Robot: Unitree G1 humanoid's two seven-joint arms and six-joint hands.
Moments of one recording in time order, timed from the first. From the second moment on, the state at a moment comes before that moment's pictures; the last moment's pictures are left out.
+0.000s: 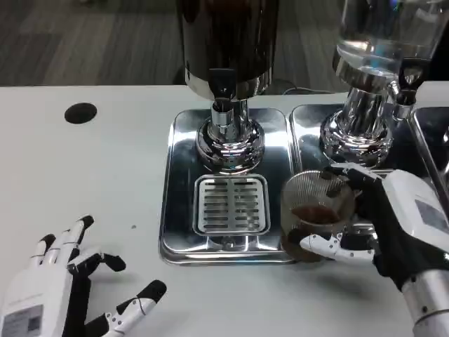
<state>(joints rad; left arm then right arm) 0.46 0.39 -0.13 -0.02 0.84 -0.15 0.55 0.14 -0.28 0.22 -0.26 -0.70 0.18 -0.08</state>
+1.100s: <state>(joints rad) 0.42 0.39 -0.17 -0.01 0.84 -0.14 0.54 0.37 -0.29 0.21 -0.36 -0.73 0.06 -0.09</state>
